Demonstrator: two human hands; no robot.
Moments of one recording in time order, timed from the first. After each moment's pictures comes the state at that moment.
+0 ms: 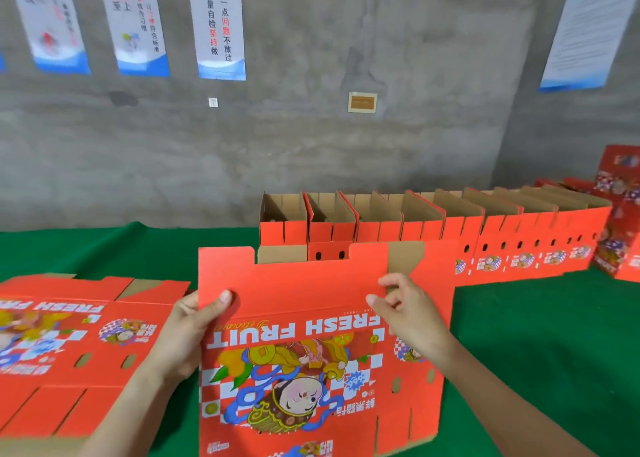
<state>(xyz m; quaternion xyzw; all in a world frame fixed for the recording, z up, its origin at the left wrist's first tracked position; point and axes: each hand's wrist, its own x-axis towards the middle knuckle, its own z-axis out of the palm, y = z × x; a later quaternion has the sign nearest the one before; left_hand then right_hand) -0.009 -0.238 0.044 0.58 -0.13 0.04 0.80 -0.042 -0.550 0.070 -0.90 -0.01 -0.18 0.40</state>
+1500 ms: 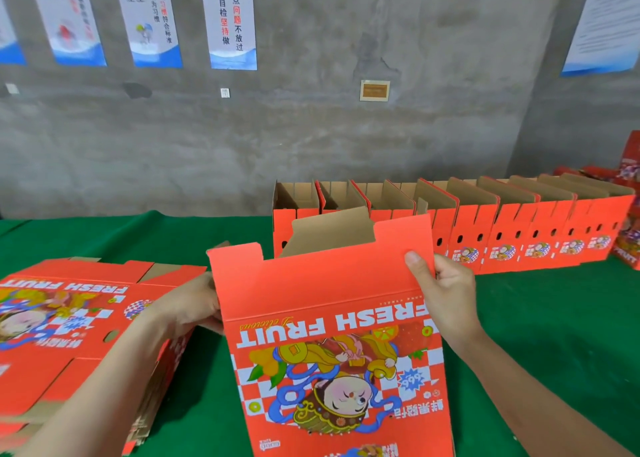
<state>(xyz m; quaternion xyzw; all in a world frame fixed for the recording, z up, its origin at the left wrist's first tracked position) -0.020 -0.218 0.092 0.86 -0.06 -0.13 0.49 -0.067 -0.548 0.085 -0.76 -0.06 -0.37 0.54</state>
